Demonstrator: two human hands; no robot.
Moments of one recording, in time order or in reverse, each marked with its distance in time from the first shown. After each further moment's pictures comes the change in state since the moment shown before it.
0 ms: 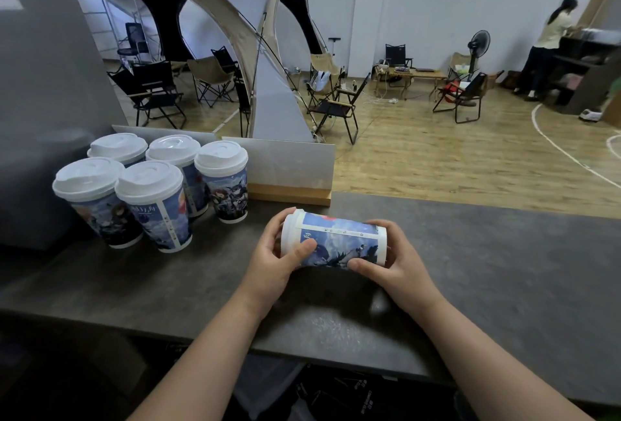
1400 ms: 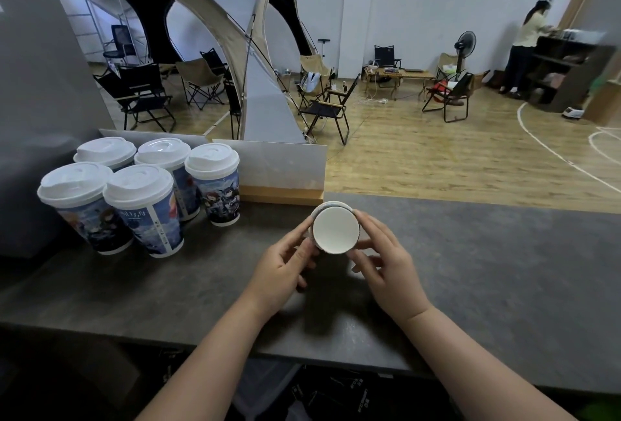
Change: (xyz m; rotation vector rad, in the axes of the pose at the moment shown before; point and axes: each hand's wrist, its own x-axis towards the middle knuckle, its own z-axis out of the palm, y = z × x) left_hand -0.001 -0.005 0.011 0.282 -0.150 0.006; right_hand -0.004 0.008 0.008 -0.384 0.080 -0.331
